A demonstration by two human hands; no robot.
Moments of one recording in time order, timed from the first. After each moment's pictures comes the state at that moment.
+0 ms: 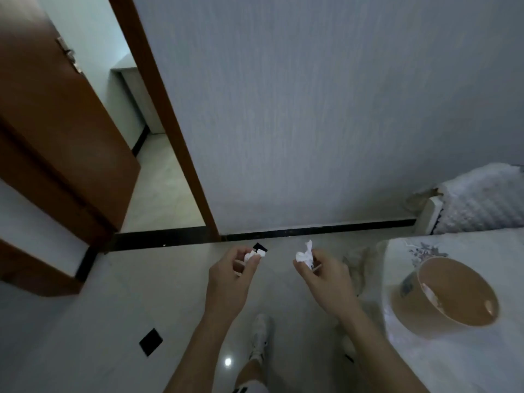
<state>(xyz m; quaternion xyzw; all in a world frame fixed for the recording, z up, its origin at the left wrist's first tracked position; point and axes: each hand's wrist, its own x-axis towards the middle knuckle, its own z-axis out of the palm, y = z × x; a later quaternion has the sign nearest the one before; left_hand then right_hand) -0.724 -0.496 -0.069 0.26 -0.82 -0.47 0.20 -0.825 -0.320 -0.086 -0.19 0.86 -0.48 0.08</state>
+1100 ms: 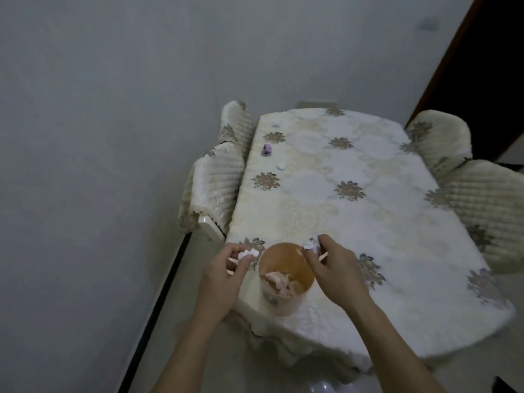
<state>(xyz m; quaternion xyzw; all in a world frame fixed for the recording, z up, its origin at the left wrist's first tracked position) -1.026 -0.314 -0.043 -0.34 -0.79 -0.49 -0.15 -0.855 -0.155 -0.035 0.40 0.84 -0.30 -0.22</state>
